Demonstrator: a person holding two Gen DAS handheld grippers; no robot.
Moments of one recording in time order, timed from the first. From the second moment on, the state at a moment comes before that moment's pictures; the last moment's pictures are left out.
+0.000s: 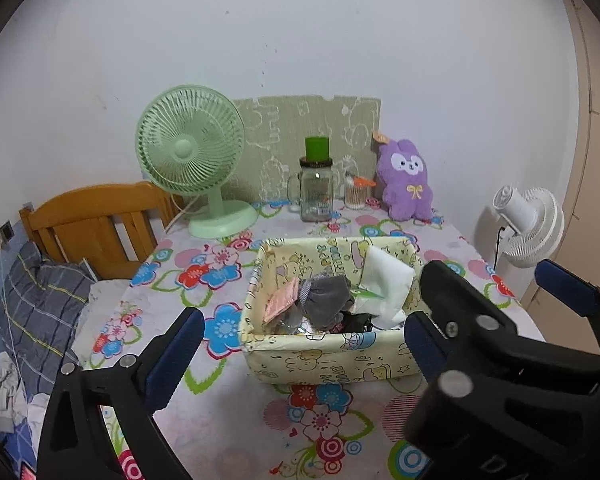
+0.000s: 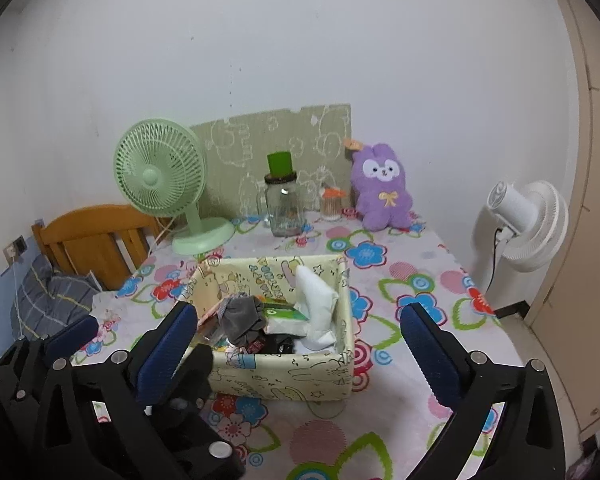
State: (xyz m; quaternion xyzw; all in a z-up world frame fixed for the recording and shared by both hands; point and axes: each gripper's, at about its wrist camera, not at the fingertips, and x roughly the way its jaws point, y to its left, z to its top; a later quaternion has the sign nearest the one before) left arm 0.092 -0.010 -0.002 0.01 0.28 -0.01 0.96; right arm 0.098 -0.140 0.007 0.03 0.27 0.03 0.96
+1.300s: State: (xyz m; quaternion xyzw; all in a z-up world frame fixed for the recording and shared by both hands) left arm 0.011 0.023 0.028 -0.01 0.21 0.03 0.98; right arm 0.008 -0.178 0.041 0.04 0.21 -0.01 0.98
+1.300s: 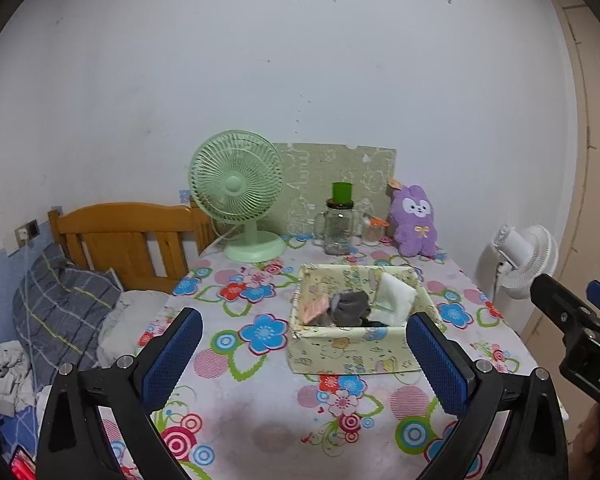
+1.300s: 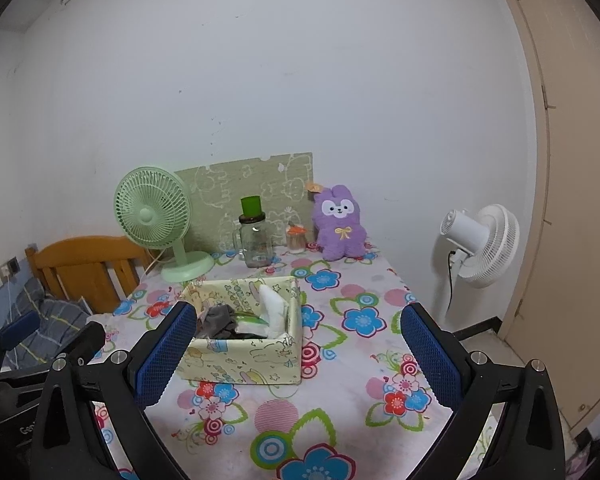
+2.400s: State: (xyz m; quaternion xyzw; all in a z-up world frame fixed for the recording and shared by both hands) left arm 0.007 0.023 0.029 -0.02 0.21 0.02 0.98; right arm 0.007 -0.174 0.043 0.03 0.21 0.00 0.98
